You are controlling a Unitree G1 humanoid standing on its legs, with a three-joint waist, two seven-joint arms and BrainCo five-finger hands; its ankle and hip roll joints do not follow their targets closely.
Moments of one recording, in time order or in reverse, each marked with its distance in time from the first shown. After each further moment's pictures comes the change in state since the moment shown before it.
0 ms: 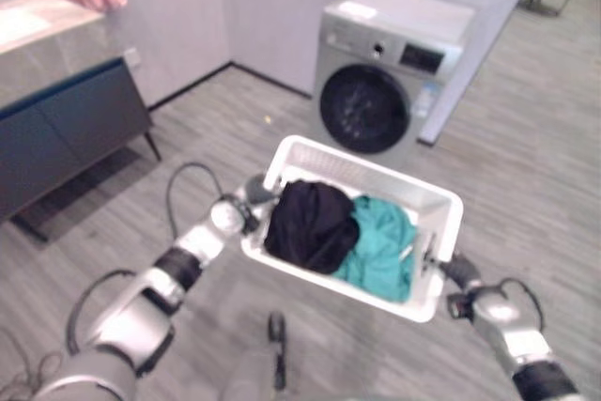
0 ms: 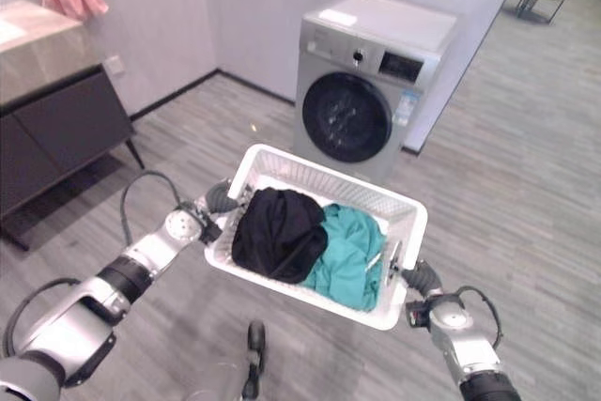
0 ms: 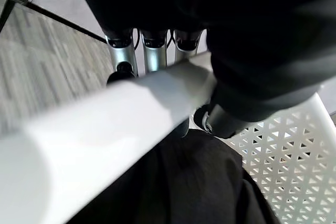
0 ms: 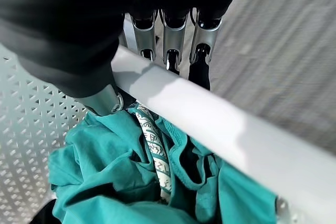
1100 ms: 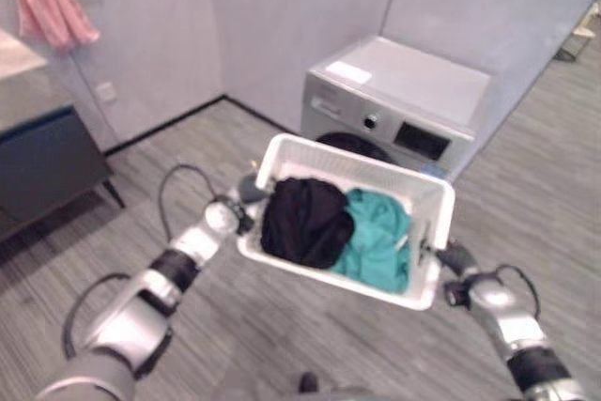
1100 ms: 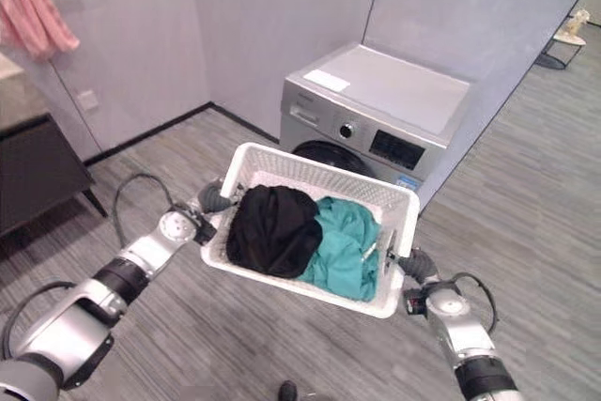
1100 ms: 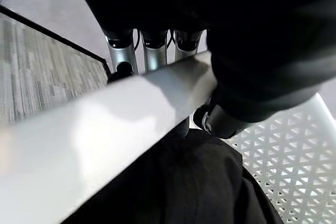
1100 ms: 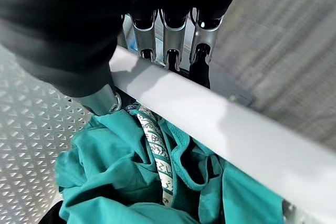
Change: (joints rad) left arm 0.002 0.007 0.038 0.003 -0.003 -0.001 0.023; right arm -0.082 0.022 -0.002 0.046 -0.038 -0.013 0.011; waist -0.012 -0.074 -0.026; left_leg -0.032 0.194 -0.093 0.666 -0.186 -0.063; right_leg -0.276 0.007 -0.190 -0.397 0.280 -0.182
